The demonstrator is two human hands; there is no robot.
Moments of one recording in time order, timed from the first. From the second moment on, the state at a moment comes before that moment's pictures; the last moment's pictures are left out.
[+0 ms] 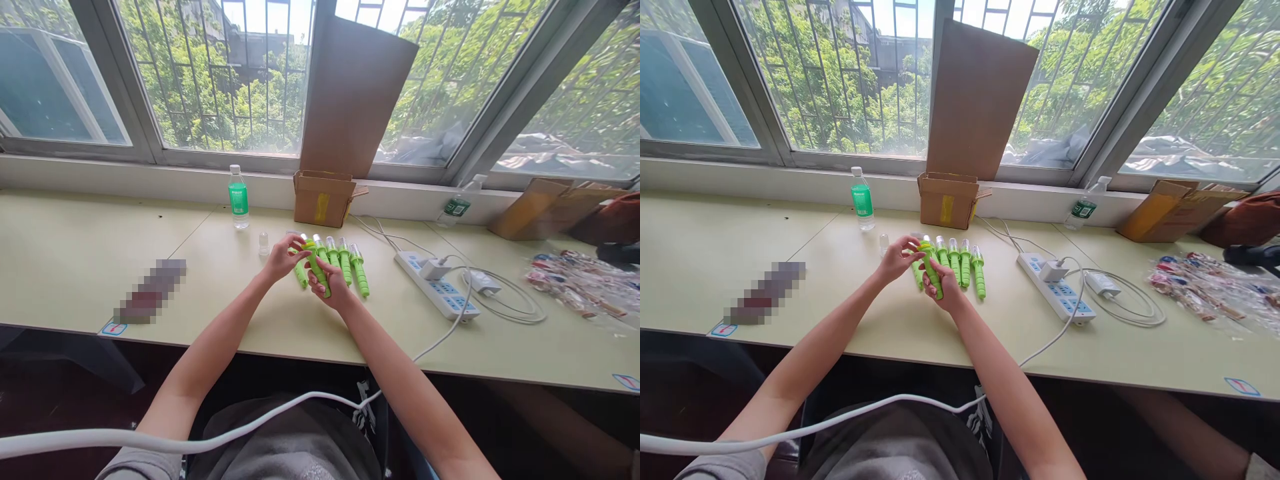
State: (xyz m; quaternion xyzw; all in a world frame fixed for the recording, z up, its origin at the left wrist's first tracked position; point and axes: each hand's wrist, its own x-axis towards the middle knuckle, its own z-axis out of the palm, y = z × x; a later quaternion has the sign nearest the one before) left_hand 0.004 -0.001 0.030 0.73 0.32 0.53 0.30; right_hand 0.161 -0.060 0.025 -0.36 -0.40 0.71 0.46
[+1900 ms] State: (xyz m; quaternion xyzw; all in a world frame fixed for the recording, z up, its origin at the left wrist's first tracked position) left_hand -0.004 0.007 0.027 0.74 0.31 0.51 0.31; right_hand 0.153 -0.058 0.017 -0.43 -0.43 0.61 0.51
